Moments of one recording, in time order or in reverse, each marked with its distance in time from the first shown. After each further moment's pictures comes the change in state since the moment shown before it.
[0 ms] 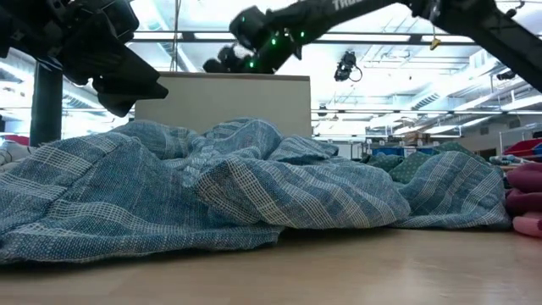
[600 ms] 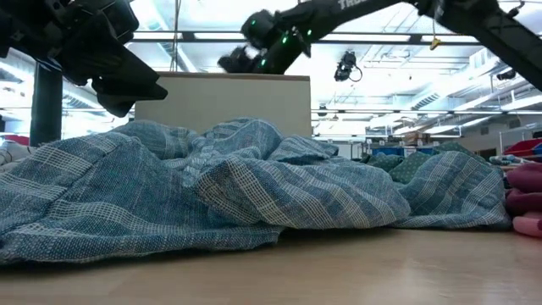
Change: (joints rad) left arm 0.000 0.000 0.001 -0.011 0.000 -0.001; right arm -0.054 -0.069 -0.001 -0.083 -0.074 0.003
